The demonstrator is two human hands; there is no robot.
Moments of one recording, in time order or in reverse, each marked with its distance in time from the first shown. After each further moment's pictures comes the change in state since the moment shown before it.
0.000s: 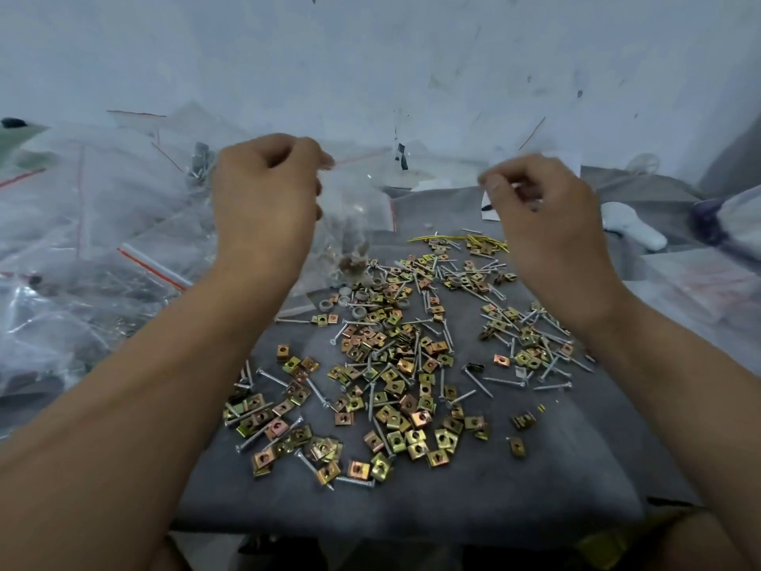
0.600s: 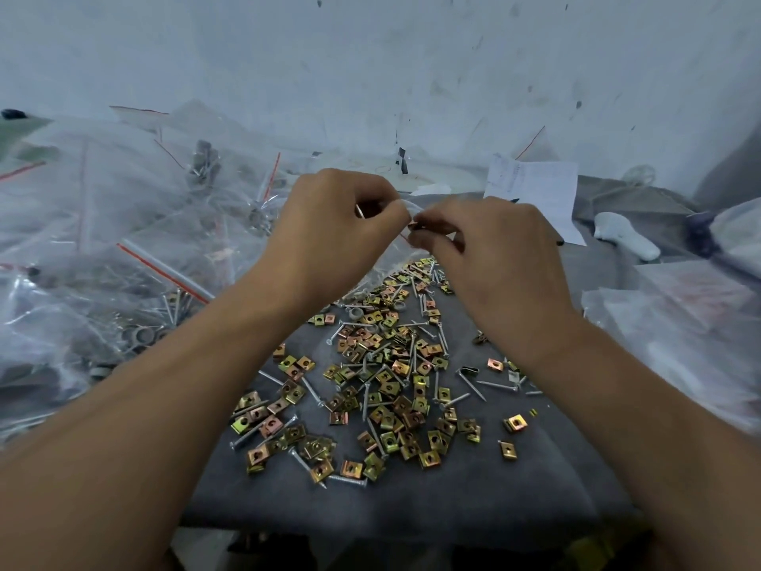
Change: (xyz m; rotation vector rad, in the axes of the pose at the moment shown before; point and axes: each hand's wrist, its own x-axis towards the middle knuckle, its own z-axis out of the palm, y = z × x) left_hand -0.023 0.012 0.012 0.346 -0.402 0.314; right_hand -0.025 -0.041 0.013 -0.401 -0.197 -0.266
